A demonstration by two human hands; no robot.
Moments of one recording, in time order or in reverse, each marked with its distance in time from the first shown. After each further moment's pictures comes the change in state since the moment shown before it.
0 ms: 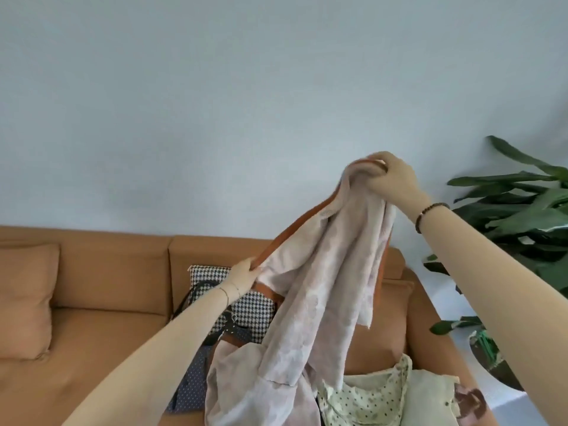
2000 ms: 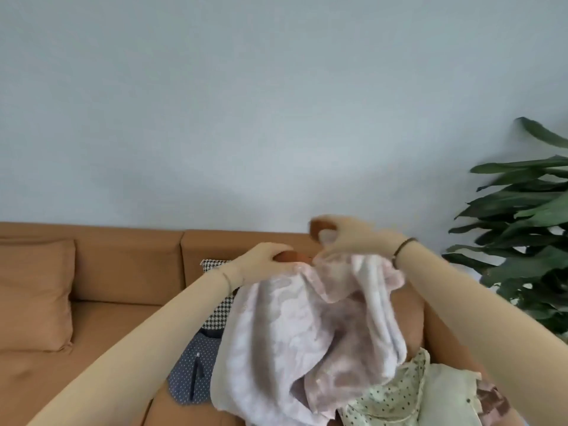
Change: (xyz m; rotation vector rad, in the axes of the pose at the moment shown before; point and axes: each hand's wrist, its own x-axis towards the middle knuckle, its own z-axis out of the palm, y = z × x) left_hand -0.012 0.043 -0.046 0.043 -0.190 0.278; right_hand -0.056 -0.011 0.086 -0.187 -0.760 -0.140
